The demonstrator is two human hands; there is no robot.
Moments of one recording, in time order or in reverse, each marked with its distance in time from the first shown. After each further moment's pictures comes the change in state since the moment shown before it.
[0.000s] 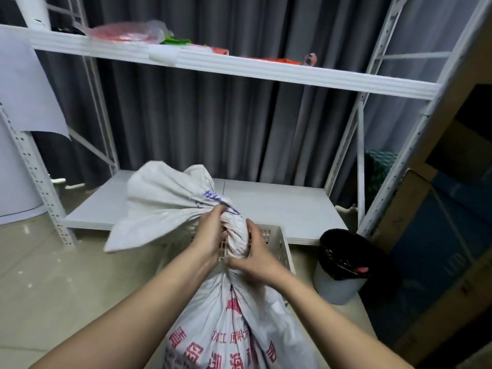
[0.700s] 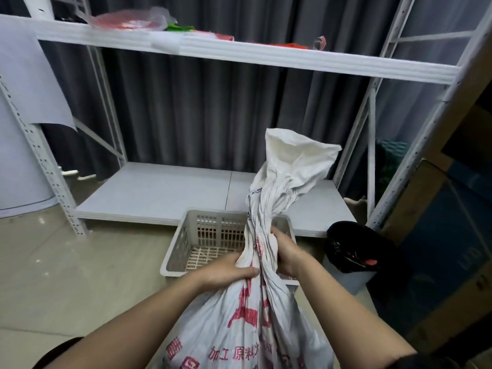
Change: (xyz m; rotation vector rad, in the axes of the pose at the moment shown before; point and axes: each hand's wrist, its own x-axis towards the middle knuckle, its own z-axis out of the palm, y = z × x) left_hand -0.020 -0.058 -0.042 0.895 -0.629 -0.172; right_hand 0.016 0.021 -0.028 0.722 -0.039 0.445
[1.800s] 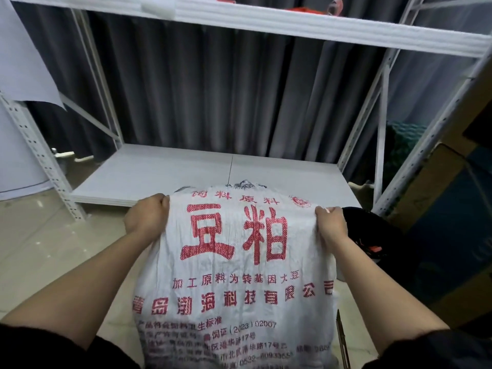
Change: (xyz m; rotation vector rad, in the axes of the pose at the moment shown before) left_hand 0.005 -0.048 -0.134 0.601 0.998 -0.313; right_hand 0.024 -0.024 -0.079 -0.400 0.786 -0.108
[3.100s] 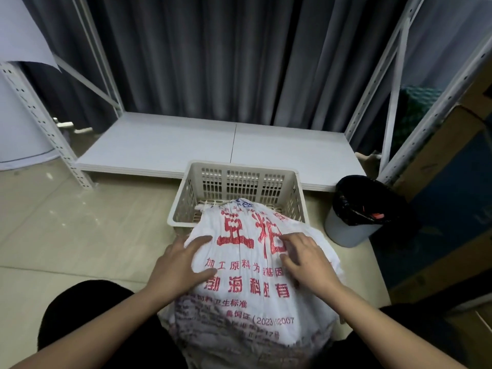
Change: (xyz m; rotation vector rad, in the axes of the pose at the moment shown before) left_hand -0.164 -0.039 0.042 0.030 -0.485 0.293; right_hand -0.104 0.120 0.003 -0.679 -0.448 -0.726
